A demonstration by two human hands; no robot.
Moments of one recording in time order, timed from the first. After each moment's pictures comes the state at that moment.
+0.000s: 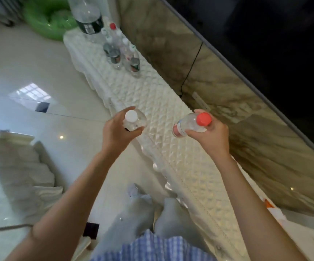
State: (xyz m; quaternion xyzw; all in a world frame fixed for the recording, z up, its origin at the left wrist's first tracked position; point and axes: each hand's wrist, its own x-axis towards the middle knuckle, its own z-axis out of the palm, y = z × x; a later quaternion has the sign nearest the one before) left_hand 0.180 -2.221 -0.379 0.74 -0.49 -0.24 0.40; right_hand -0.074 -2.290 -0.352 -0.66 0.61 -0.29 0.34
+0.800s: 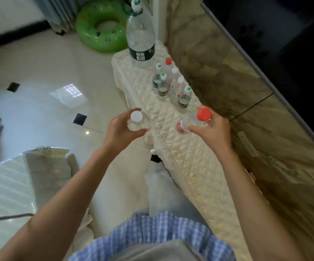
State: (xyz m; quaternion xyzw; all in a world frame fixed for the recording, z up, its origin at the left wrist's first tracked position) left_hand 0.439 -2.390 -0.379 0.78 -0.45 -0.25 0.35; right_hand 0.198 -2.510 -0.365 -0.71 0.54 -0.23 0.38
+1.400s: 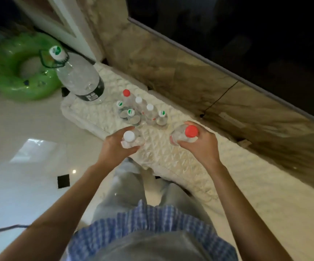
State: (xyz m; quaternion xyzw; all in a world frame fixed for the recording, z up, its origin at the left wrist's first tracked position) left_hand 0.532 -2.599 -0.415 0.66 -0.62 -0.37 0.22; right_hand 0.259 -2.589 -0.403 -0.55 0.72 -0.26 0.34
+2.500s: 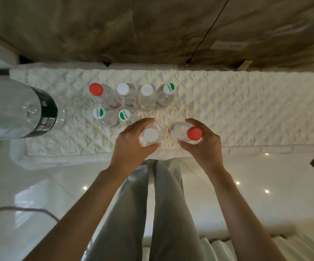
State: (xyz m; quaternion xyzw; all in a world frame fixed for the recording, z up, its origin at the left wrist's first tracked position) left_hand 0.567 -2.727 -0.576 0.36 -0.83 -0.40 0.13; right_hand 0.403 -2.592 -0.585 -0.34 0.87 -0.28 0.22
